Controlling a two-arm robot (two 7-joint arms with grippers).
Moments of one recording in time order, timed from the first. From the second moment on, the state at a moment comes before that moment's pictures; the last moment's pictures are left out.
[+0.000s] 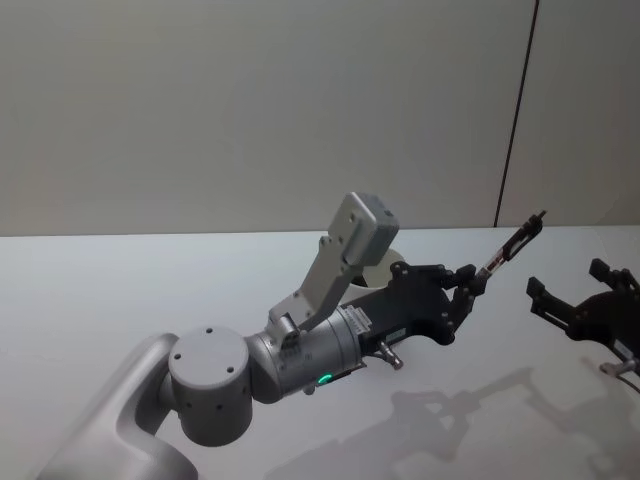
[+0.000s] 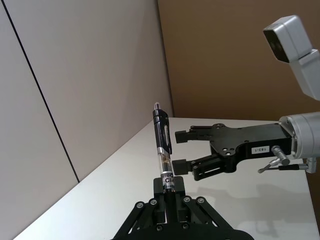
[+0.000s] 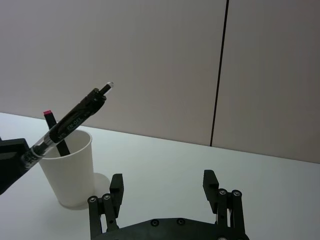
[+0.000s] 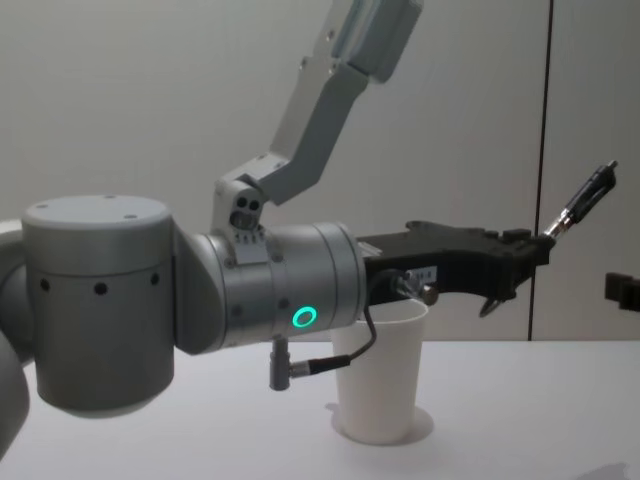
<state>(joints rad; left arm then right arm) -0.46 0.17 0.50 -1.36 -0.25 0.07 -0.62 0.05 0.41 -0.14 -1.66 0.39 0.13 0.19</state>
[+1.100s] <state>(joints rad) -0.46 0.17 0.49 -1.36 -0.25 0.07 -0.62 -0.03 0.46 -0.07 -1.63 0.74 -0.01 0.43</state>
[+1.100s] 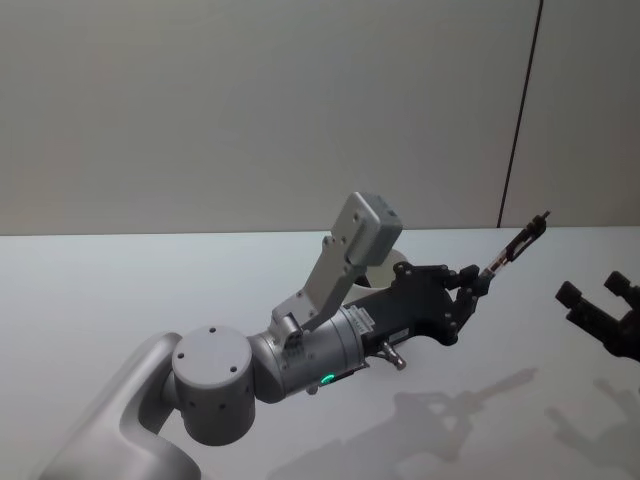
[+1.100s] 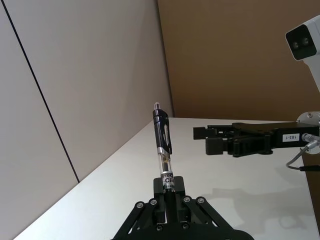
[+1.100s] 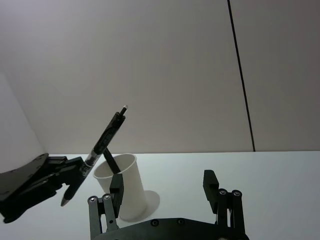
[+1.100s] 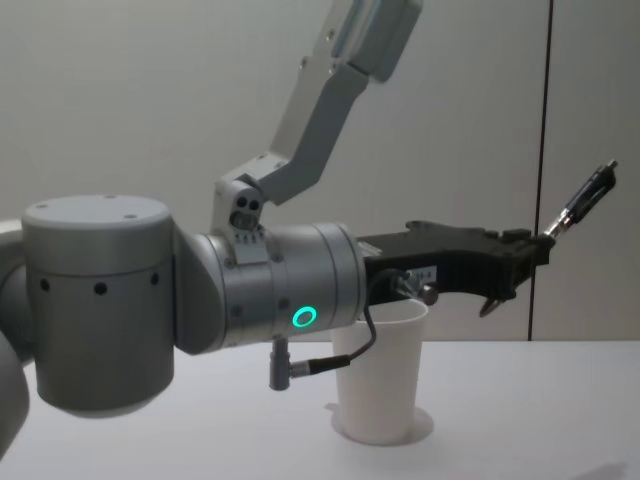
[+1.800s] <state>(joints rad) -0.46 0.17 0.49 -1.36 -0.25 0.07 -0.62 0.00 0.45 -0.06 -1.54 0.98 -0.02 0.62</state>
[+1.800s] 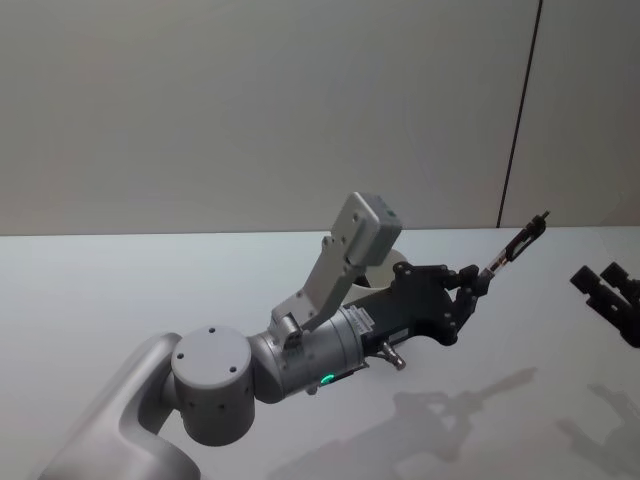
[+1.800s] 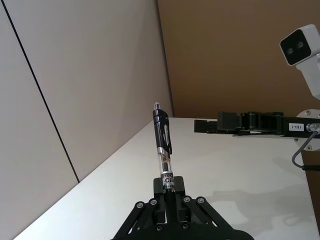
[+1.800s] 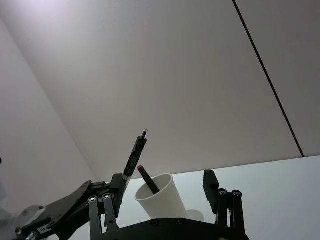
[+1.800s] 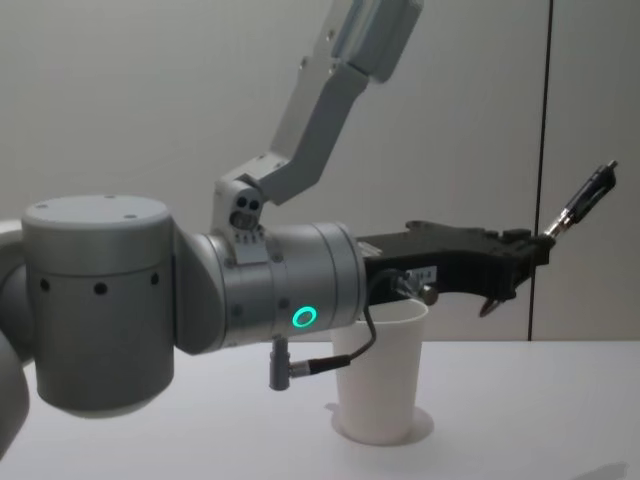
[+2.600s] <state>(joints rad) -0.46 0.17 0.49 -1.36 -0.25 0.07 -0.62 0.11 0.39 -0.11 -1.41 1.11 0.03 0.73</state>
